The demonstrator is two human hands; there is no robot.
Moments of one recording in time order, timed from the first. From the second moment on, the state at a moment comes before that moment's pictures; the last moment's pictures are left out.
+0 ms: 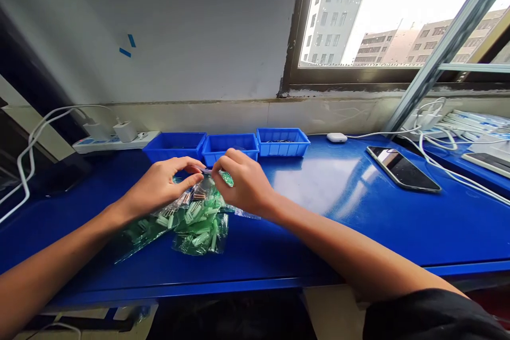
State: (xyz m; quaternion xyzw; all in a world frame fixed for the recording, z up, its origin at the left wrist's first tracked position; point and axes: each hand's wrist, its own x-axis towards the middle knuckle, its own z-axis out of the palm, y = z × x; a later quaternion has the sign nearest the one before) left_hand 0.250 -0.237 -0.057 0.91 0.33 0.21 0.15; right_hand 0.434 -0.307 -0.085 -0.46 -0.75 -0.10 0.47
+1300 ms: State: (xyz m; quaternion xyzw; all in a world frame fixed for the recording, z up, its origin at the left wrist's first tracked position) left_hand 0.246 -0.216 -0.071 0.94 0.29 0.15 0.13; right_hand 0.495 -0.282 -0.053 -0.55 -0.55 -0.28 0.57
